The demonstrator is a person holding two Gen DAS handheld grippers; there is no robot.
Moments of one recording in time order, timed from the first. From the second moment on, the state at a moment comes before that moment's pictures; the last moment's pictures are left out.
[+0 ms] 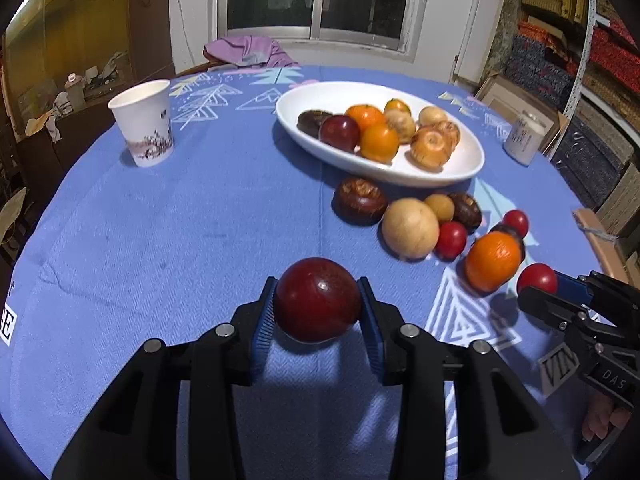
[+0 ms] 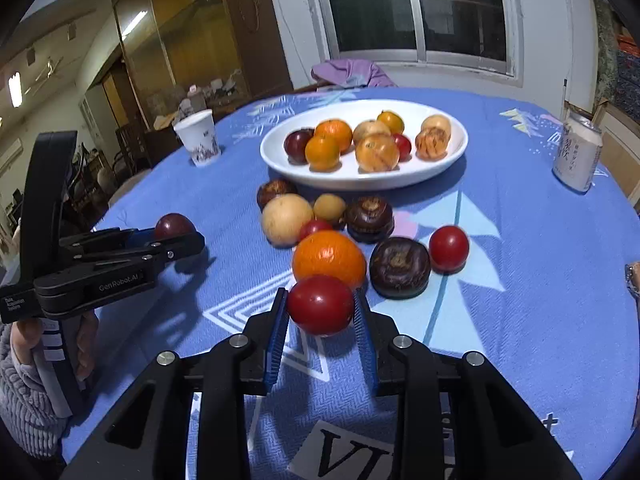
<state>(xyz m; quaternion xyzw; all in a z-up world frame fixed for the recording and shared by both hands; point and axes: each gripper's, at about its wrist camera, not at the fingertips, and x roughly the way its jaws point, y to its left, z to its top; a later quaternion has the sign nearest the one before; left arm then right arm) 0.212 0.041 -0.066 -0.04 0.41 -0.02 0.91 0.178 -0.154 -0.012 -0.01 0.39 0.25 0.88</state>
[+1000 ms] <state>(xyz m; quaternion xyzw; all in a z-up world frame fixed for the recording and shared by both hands) 0.454 0.033 -0.035 -0.08 0.41 -0.04 0.91 0.377 -0.150 -0.001 0.03 0.42 0.18 0.89</state>
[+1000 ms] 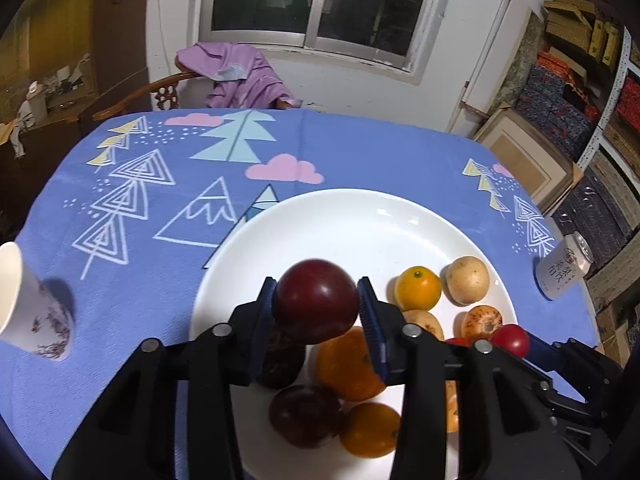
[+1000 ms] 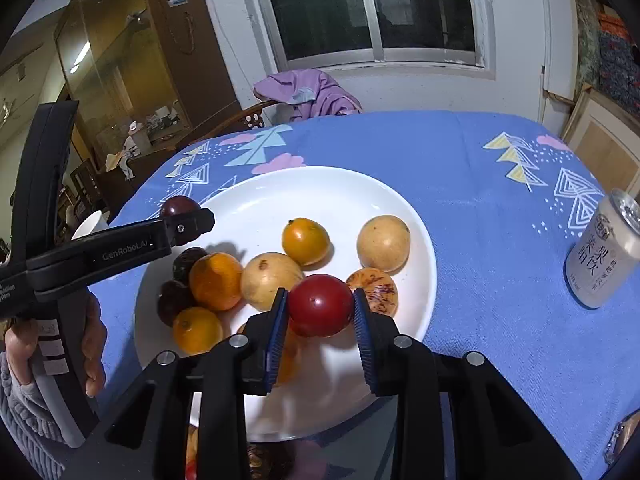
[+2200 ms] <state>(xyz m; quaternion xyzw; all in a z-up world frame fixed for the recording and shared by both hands) 0.239 0.014 -0.059 -0.01 0.39 -0.02 0.92 0.250 -0.269 0.016 0.20 0.38 0.15 0.89</state>
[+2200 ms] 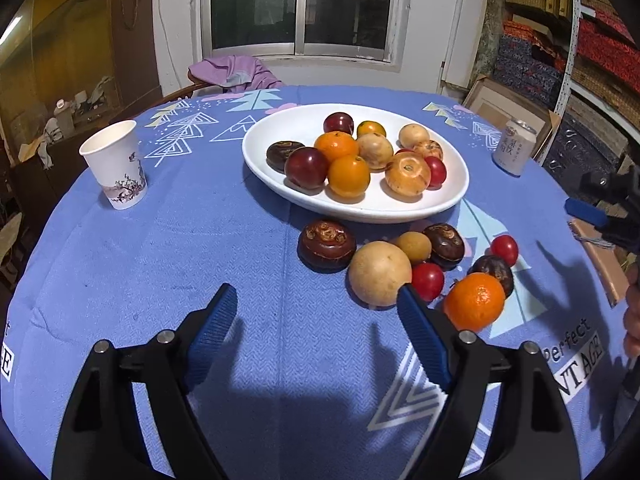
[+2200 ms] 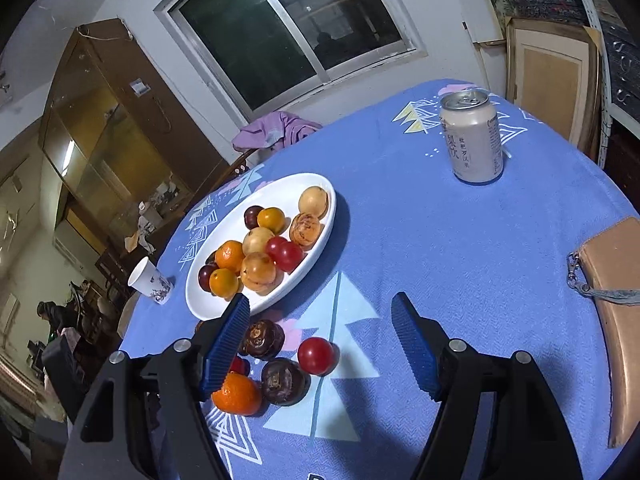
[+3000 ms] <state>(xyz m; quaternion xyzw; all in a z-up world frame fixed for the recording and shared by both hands) 0.284 -0.026 -0.072 0.07 0.39 0.02 0.92 0.253 -0.267 0.012 0.22 0.40 0.16 0.88</state>
